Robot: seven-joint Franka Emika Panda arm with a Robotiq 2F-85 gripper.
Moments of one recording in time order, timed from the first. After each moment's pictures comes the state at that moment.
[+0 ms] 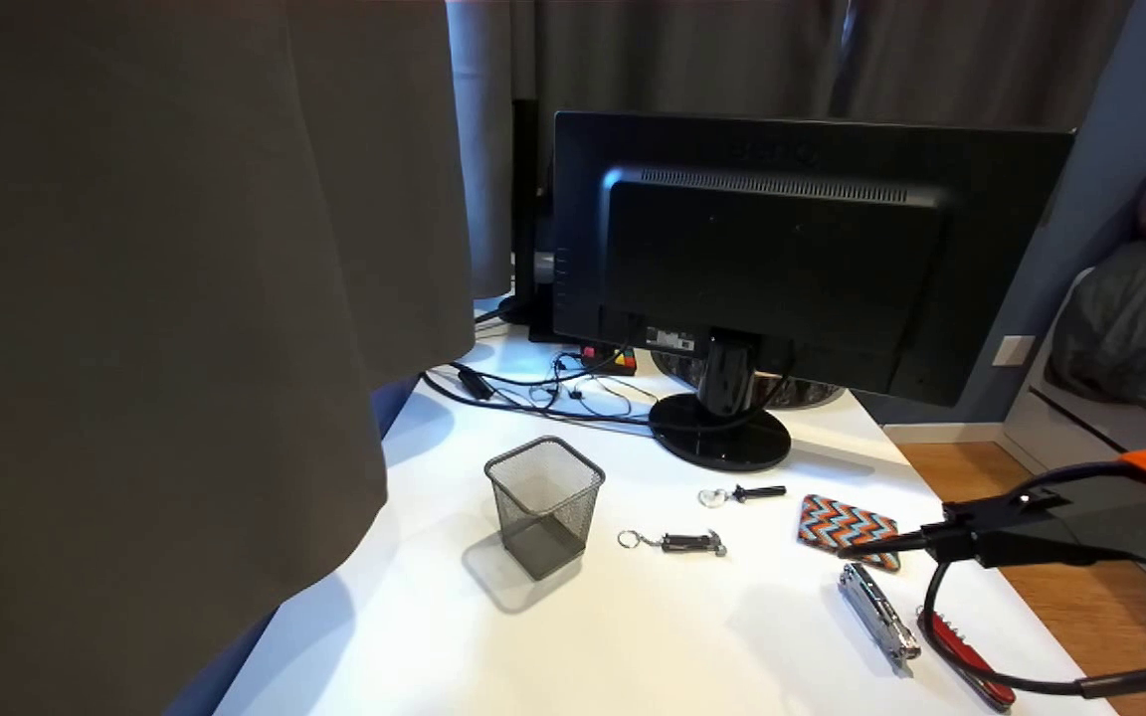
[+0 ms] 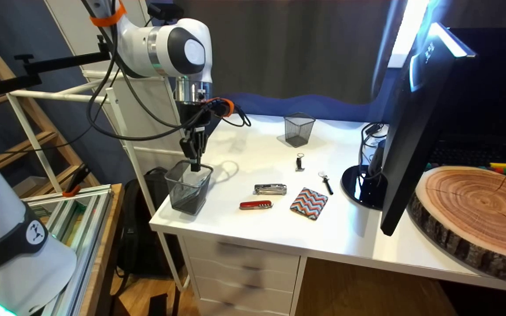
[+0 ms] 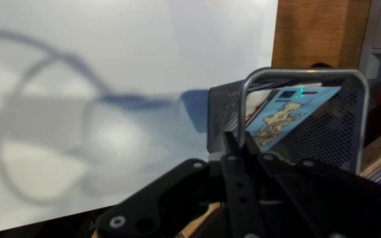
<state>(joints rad) 0.31 0.19 0.36 -2.51 -0.36 2.34 -1.71</state>
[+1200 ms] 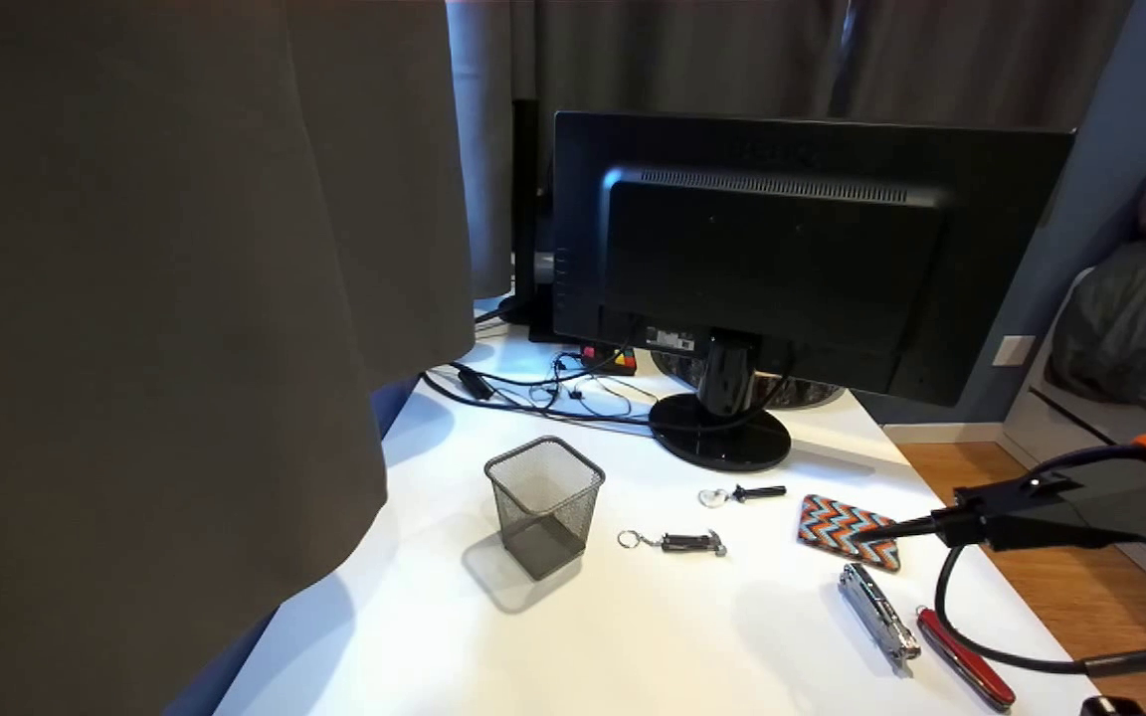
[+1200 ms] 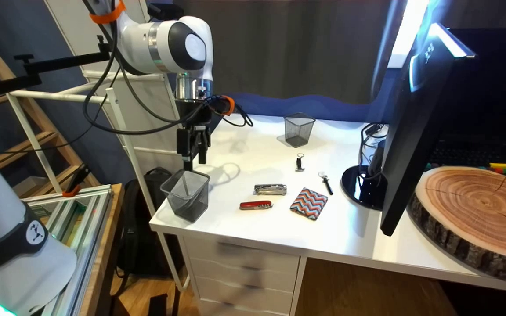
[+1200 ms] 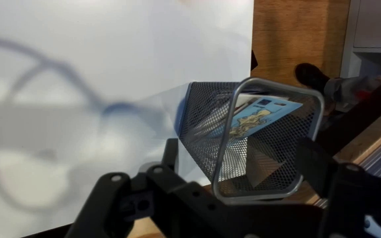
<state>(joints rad) 0.31 0.17 0.35 -2.50 -0.37 2.28 -1.68</state>
